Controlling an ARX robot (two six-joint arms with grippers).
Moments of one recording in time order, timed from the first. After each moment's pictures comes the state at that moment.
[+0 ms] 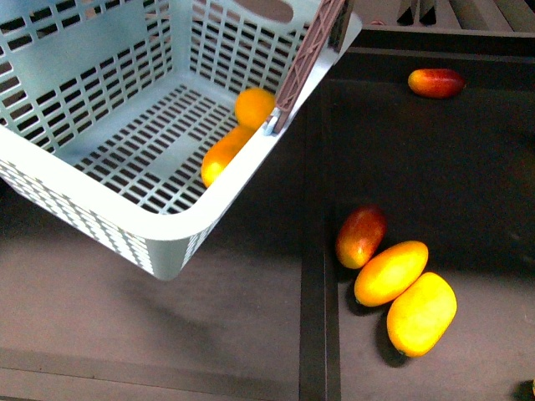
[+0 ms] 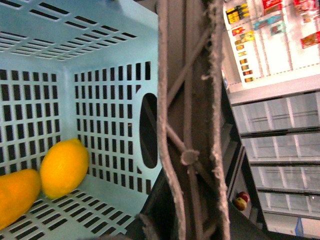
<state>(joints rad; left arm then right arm) -0.49 1.88 1.34 0.12 -0.47 -1.37 0.00 0.01 0.02 0.00 0.00 0.00</state>
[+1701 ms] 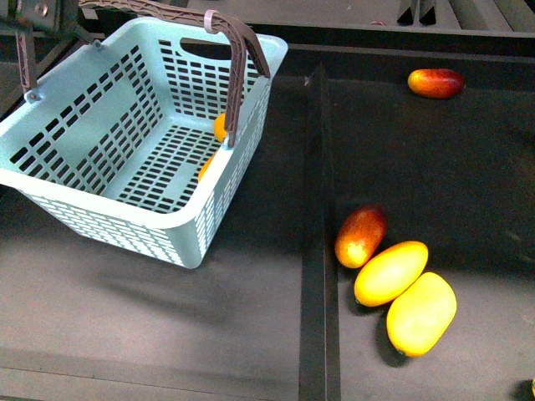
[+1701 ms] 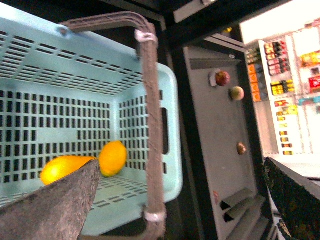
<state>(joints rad) -0.50 1.72 1.25 -0.21 -0.74 -1.64 0.00 0.01 0.02 0.00 0.00 0.00</state>
